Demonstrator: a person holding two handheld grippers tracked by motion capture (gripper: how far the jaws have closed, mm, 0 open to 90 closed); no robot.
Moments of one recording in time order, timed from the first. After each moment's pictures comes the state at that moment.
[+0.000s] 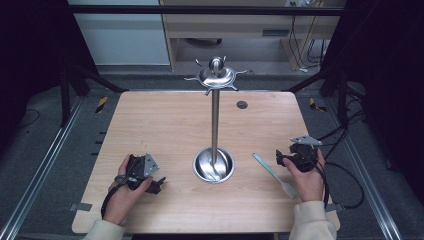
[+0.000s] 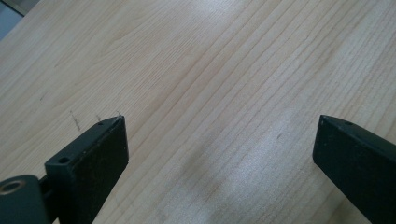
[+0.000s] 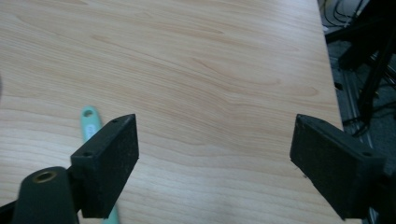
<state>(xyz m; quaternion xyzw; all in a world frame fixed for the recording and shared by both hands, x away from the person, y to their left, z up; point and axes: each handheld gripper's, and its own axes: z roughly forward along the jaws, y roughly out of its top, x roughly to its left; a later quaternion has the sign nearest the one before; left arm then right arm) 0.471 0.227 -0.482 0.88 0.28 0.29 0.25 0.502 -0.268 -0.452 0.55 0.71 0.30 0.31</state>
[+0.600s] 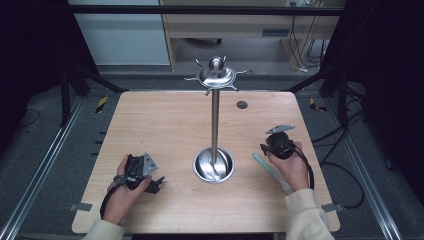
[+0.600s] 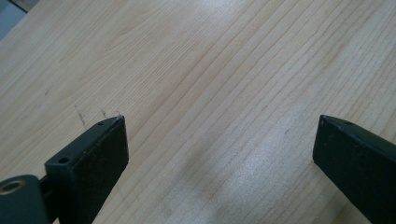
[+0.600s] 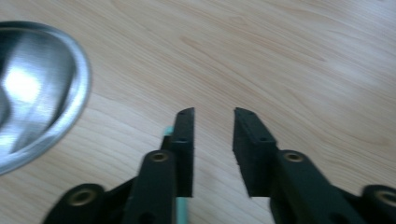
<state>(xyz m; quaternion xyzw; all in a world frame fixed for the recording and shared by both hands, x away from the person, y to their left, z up) 0.473 0.231 -0.483 0.88 0.29 0.30 0.25 0.540 -0.217 -0.444 0.46 0.80 0.29 0.23</state>
